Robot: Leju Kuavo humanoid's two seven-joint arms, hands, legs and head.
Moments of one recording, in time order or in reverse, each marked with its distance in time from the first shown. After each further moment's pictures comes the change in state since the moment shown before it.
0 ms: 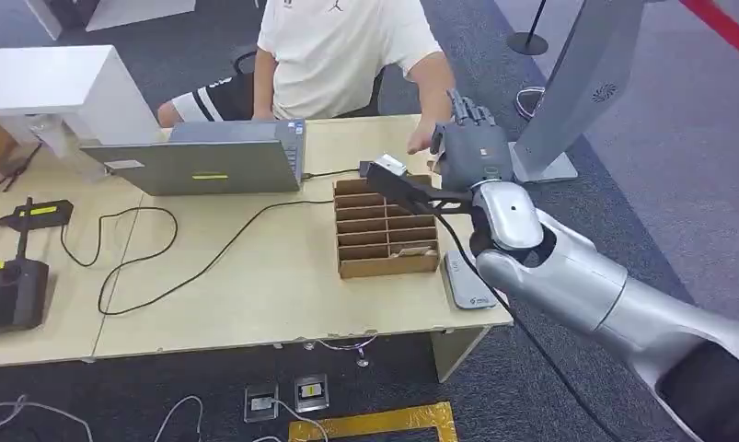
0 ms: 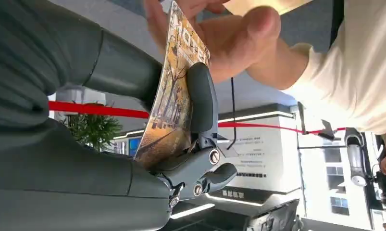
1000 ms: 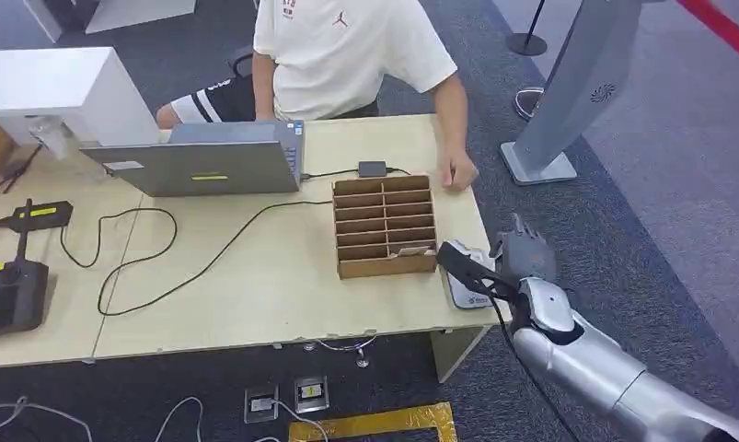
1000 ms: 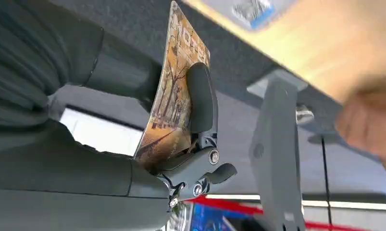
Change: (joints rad) left arm 0.047 -0.007 0.007 0.000 0.000 0.000 0.000; right arm 0.409 -0.131 -0.174 0.087 -0.025 -0.079 0.006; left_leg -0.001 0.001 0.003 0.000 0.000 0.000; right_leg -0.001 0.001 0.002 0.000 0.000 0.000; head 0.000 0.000
